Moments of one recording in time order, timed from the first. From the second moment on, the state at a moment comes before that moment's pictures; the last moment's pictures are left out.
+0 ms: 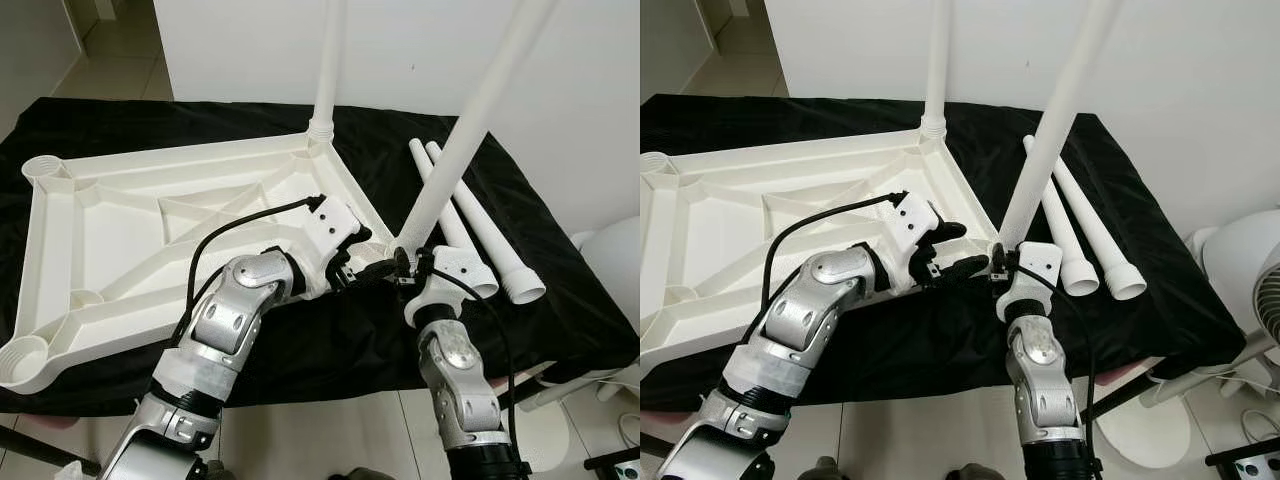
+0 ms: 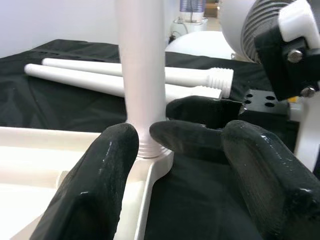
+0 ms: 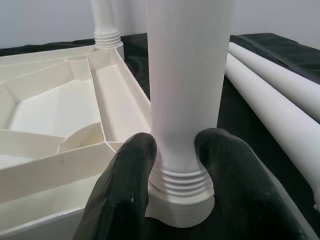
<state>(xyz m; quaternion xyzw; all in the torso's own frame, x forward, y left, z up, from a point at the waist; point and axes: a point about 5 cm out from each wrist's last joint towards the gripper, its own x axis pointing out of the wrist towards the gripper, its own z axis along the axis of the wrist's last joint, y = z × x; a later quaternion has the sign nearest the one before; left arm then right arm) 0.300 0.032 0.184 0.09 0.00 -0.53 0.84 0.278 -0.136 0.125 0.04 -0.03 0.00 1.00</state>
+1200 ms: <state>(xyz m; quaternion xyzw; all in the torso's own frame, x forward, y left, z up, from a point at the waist) 0.369 0.104 0.147 0.18 0.18 -0.16 0.95 0.283 -0.153 0.135 0.06 -0.06 0.00 1.00</state>
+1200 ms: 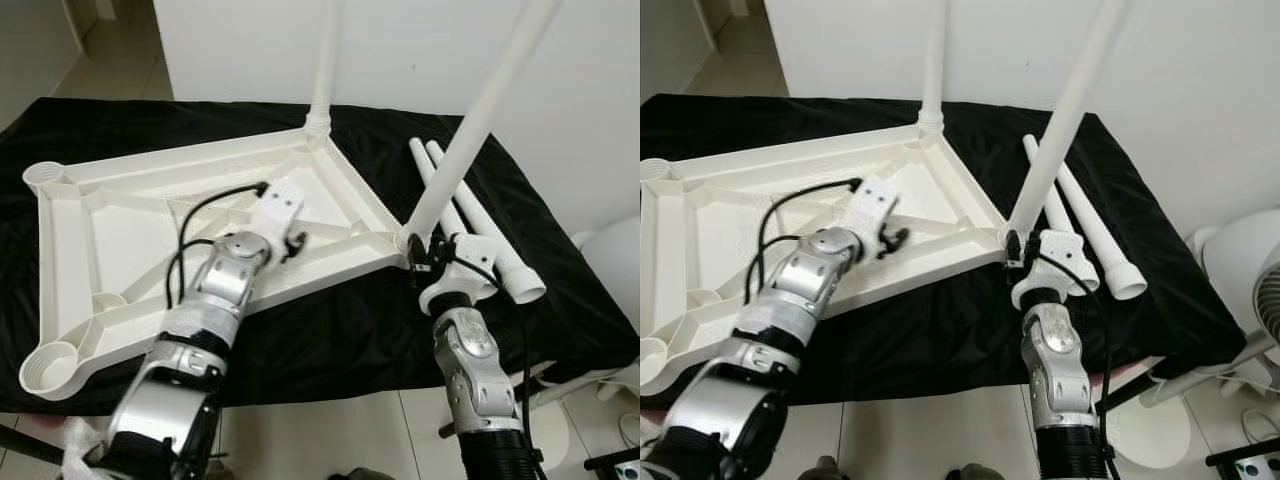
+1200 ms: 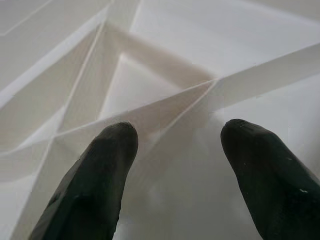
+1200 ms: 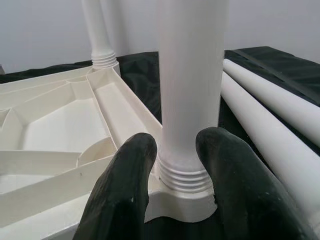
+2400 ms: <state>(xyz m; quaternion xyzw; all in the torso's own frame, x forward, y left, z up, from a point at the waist) 0.356 0.108 0.157 0.11 0.14 -0.22 0.96 0.238 -0.159 0.107 0.03 -0.06 -0.01 1.00</state>
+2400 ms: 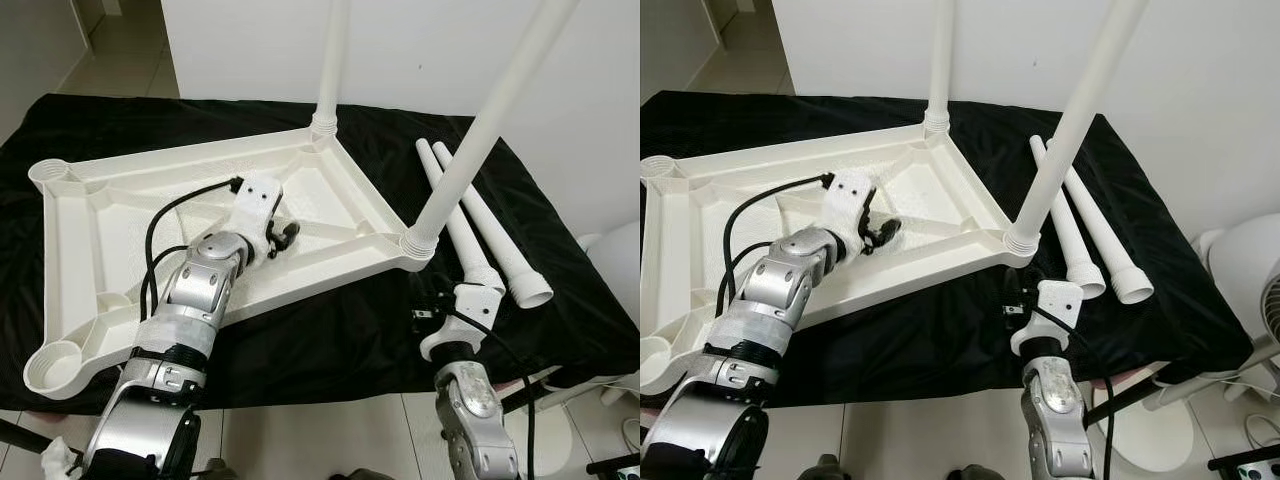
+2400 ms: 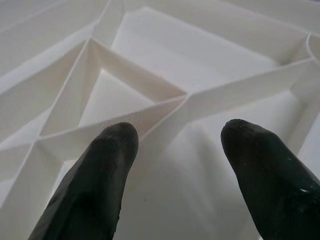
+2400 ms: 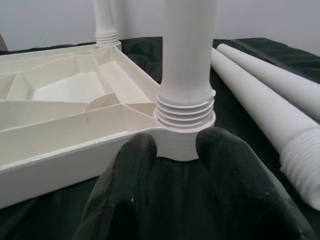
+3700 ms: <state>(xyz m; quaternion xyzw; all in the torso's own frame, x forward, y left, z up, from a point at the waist) 0.334 0.089 0.140 0.11 0.19 -0.36 0.90 0.234 -0.165 0.105 0.02 -0.06 -0.03 1.00</state>
